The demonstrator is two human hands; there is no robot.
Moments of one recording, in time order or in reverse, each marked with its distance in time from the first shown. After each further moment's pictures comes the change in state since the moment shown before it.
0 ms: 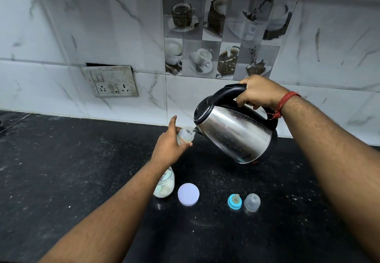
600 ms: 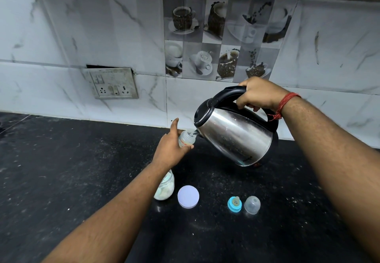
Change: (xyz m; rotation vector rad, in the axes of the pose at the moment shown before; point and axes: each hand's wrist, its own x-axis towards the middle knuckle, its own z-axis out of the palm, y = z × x) left_hand 0.002 0.000 0.004 -0.010 -0.006 0.017; right_hand 0.004 0.001 -0.003 0.004 -0.021 0.002
